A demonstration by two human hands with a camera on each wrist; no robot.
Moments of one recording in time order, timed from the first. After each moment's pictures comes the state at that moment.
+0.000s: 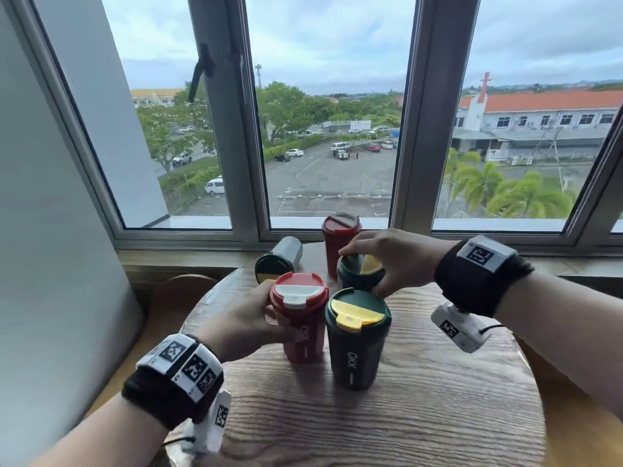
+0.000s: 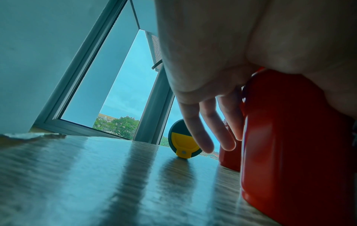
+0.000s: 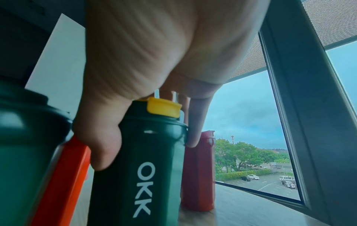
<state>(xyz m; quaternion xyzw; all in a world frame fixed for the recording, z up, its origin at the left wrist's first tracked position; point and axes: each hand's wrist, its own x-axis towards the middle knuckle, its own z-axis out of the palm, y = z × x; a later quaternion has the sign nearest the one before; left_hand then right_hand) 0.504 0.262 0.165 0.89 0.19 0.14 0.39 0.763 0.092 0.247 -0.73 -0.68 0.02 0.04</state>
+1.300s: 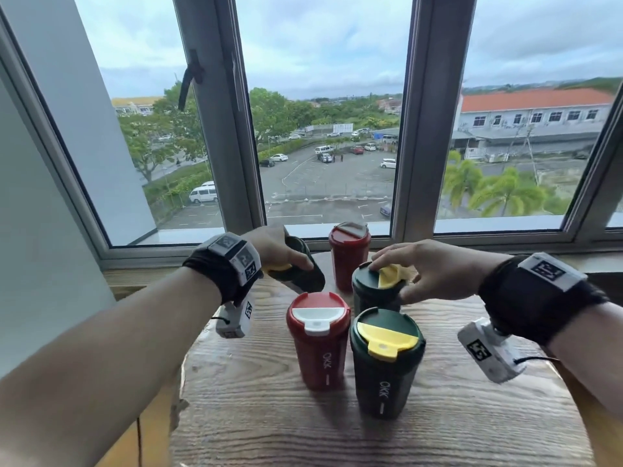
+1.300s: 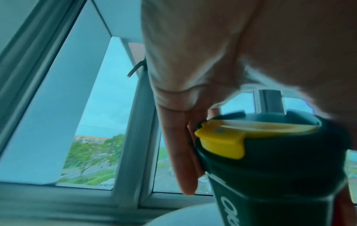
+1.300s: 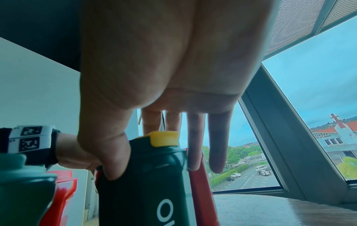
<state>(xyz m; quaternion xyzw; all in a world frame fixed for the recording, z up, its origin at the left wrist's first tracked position) 0.608 0.343 0.263 0.92 0.32 -0.01 0.22 0.772 0.076 0.247 -0.78 -0.60 0.11 0.14</state>
